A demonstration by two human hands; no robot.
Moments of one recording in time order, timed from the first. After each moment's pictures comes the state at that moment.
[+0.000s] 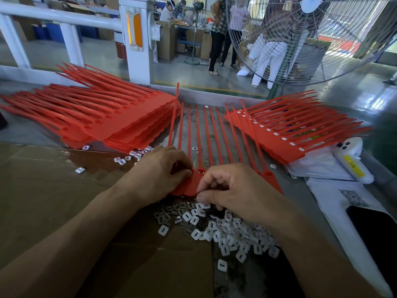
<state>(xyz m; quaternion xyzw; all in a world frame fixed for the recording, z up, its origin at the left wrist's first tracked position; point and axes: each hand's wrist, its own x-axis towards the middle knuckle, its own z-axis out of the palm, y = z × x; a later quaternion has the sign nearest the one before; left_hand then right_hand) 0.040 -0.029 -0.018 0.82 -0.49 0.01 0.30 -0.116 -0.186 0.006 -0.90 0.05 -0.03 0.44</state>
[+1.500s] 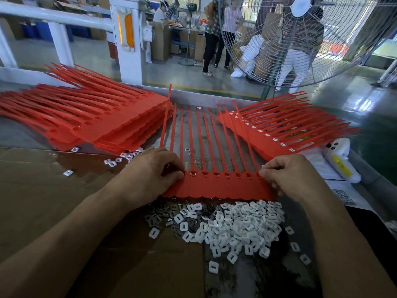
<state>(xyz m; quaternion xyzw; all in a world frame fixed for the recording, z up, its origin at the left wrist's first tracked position) 0.043 -0.028 -0.020 0.82 -0.49 -0.01 0.30 -0.147 -0.284 0.000 -0.83 0.38 -0.18 0.36</state>
